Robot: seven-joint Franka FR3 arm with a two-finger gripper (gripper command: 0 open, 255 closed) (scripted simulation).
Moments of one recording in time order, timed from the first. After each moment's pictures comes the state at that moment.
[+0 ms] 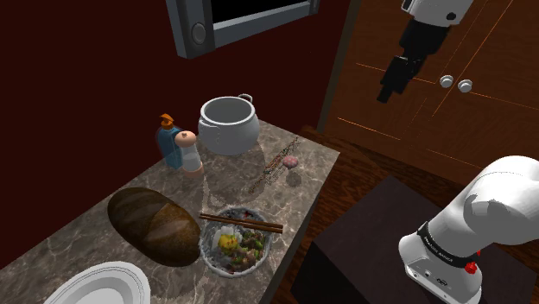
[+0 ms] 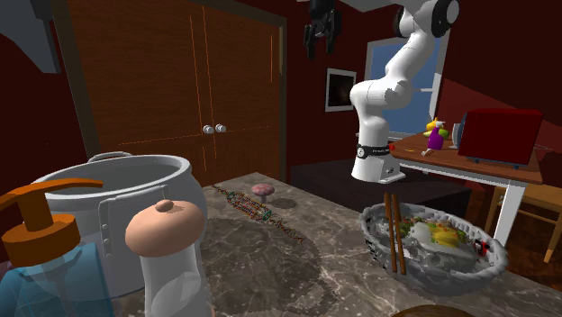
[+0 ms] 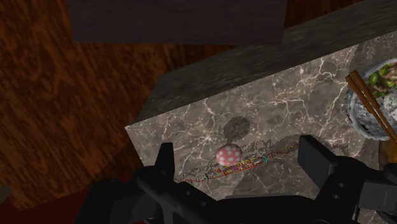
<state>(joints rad) 0.01 -0.83 0.07 -2.36 0.09 1.57 -0.01</state>
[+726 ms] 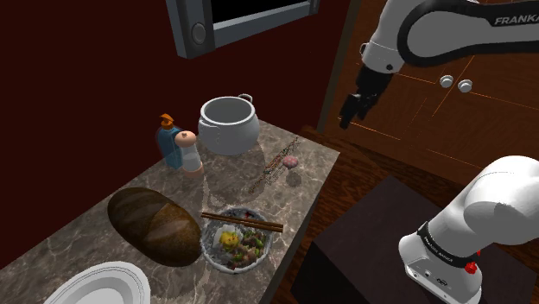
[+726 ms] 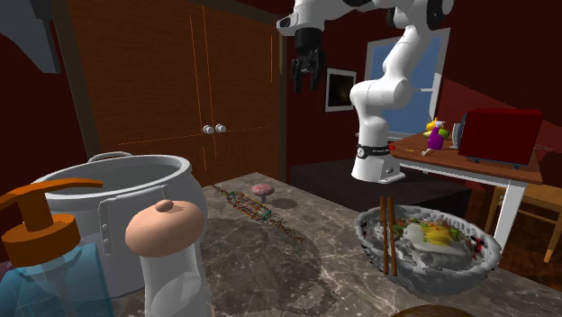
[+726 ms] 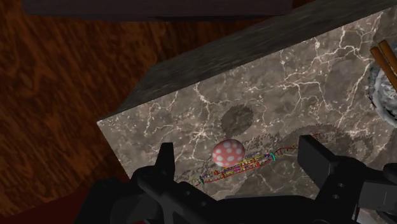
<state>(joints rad) 0.02 -0.68 0.12 -2.54 0.14 1.92 0.02</state>
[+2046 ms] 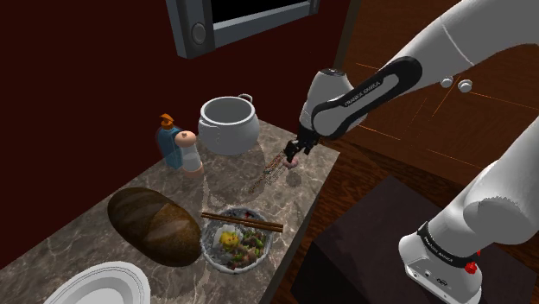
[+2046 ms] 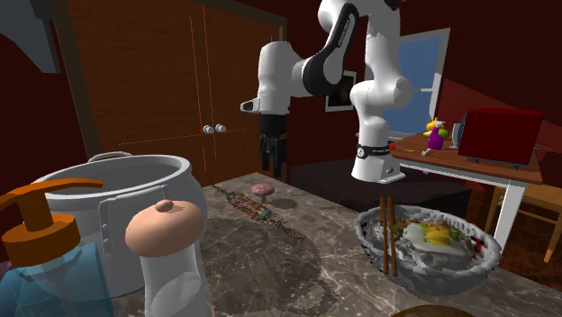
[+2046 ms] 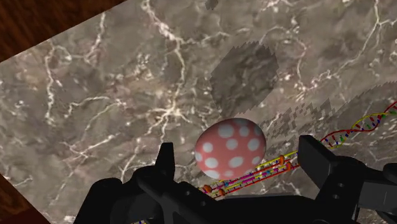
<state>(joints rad) 0.01 0.06 0.21 -2.49 0.12 2.66 0.12</state>
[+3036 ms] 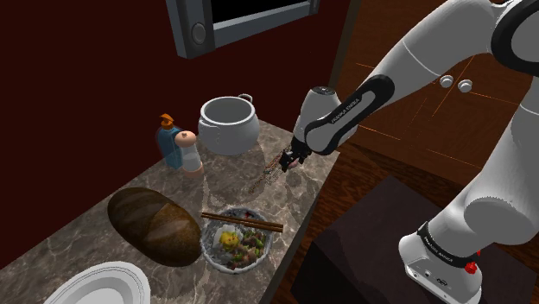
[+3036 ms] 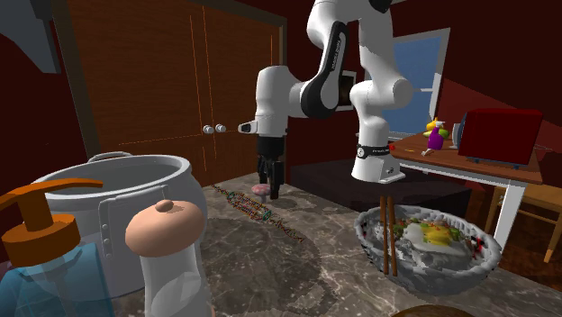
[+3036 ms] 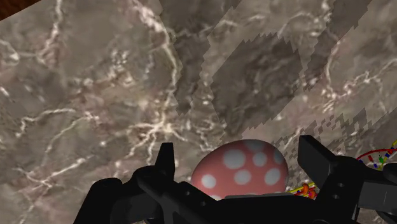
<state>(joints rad) 0.03 0.23 0.20 -2.46 0.08 2.80 0.15</state>
